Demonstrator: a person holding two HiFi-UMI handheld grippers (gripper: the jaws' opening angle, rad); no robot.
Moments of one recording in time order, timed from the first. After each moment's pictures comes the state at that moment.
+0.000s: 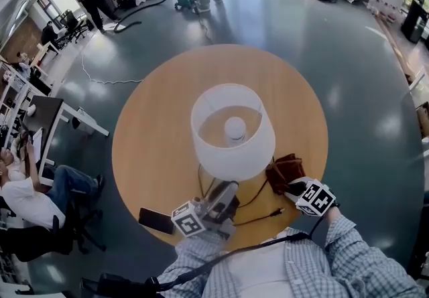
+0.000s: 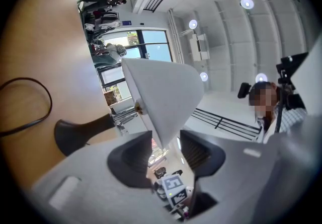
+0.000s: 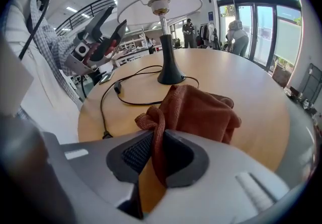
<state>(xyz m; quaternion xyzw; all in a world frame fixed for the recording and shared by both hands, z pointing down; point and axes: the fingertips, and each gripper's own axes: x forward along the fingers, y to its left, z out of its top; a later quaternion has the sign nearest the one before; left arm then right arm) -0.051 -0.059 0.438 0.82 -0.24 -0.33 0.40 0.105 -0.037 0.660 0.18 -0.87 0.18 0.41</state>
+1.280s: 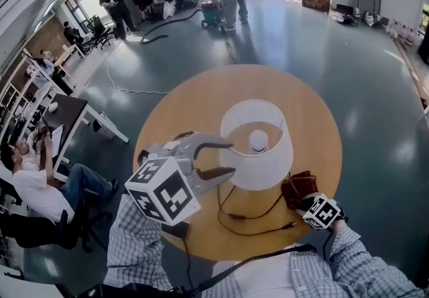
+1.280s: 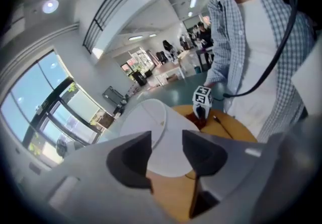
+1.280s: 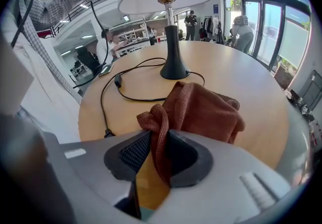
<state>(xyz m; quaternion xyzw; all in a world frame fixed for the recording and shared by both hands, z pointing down) -0.065 -0.090 0.313 0.87 -0.14 0.43 -0.21 0.102 -0.043 0.664 0.16 -0.85 0.18 0.46</state>
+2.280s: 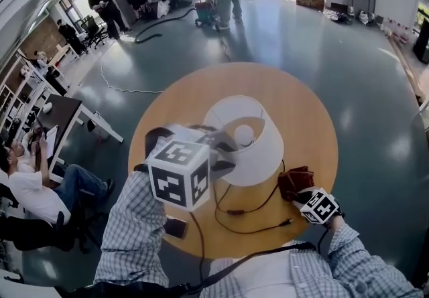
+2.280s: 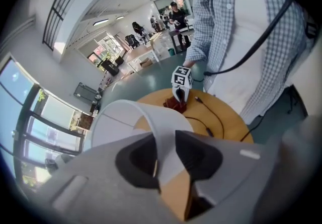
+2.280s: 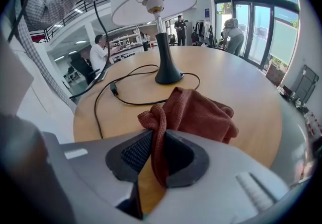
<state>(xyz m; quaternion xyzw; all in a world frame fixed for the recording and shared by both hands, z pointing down) -0.060 -0.084 0.350 0.80 0.00 0.55 -0.23 0.100 -0.052 0.649 0.21 -0.86 0.19 0.43</state>
